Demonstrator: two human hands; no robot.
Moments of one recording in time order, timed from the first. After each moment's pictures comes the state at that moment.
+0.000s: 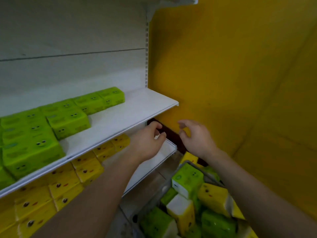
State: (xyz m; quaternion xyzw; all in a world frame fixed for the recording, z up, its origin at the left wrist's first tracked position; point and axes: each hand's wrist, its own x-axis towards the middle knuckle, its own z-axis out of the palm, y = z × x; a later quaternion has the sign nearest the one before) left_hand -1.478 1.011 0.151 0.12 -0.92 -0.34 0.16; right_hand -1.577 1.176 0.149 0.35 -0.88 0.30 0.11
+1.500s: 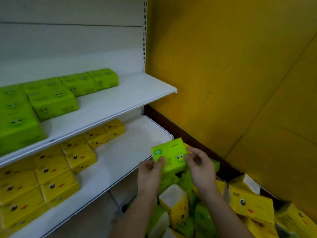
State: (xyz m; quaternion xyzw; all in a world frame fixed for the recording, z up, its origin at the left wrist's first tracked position) left_hand -1.465 1.106 0.000 0.40 -0.48 -0.77 0.14; right_hand -1.539 1.232 0.013 0.09 -0.78 0.62 0.00
